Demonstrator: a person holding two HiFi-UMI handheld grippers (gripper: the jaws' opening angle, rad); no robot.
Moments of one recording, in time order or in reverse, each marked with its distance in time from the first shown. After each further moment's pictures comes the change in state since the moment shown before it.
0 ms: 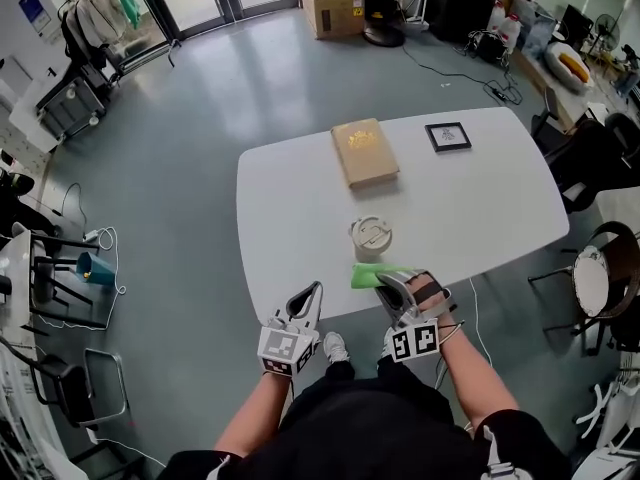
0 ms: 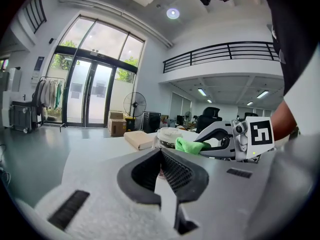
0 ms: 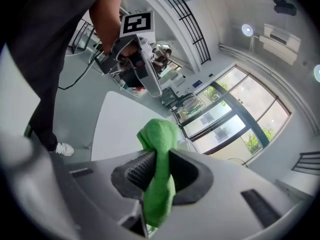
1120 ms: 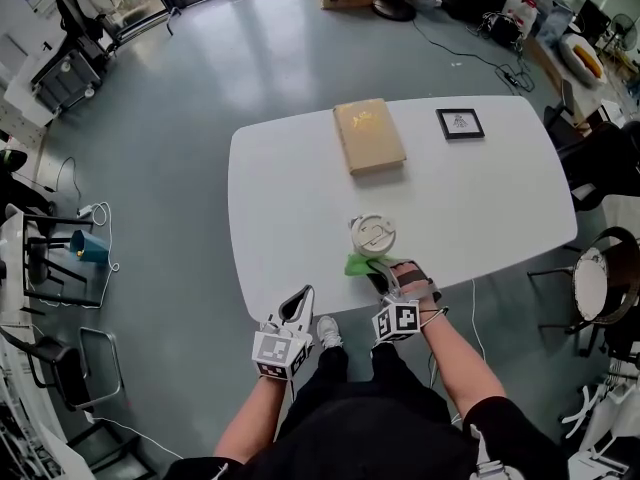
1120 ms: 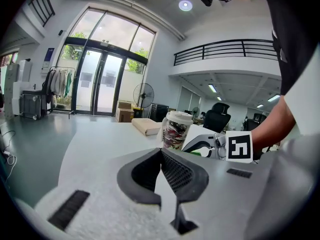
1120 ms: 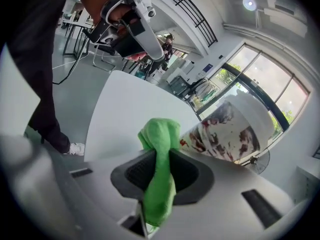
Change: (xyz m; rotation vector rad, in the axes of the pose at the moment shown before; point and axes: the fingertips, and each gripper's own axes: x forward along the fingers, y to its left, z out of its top) left arm 0.007 0.018 -0.052 -0.099 0.093 0.077; right arm 0.085 0.070 -0.059 0.073 0.086 0.202
